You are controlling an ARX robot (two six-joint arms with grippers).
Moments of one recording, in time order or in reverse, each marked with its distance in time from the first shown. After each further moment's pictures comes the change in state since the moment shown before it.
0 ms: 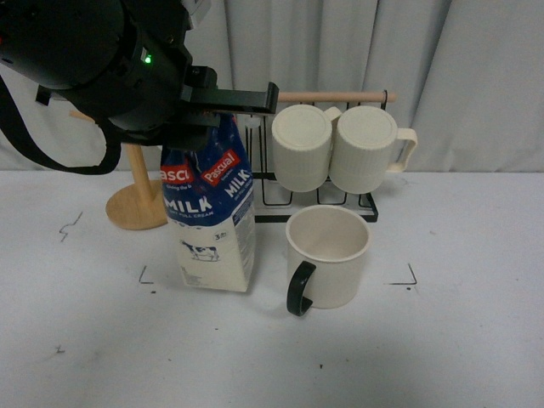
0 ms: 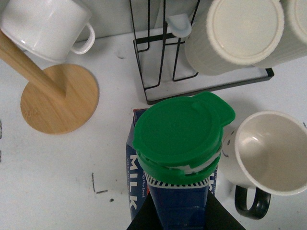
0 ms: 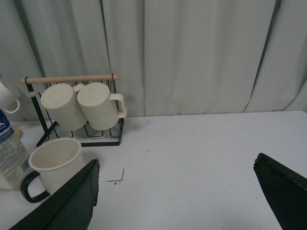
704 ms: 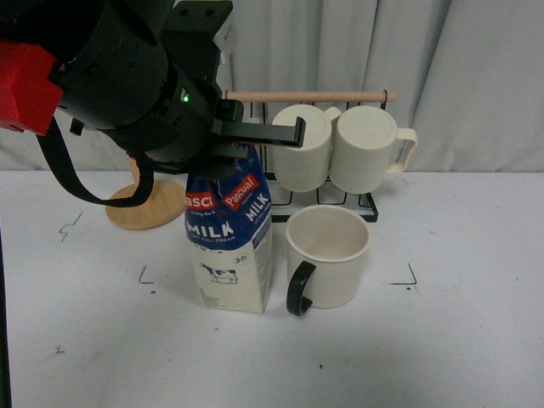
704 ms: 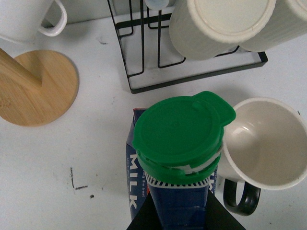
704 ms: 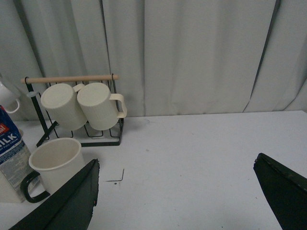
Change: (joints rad) left arm -0.045 0.052 -0.004 0.012 -0.011 -0.037; right arm 0.000 0.000 0.000 0.000 0.000 0.000
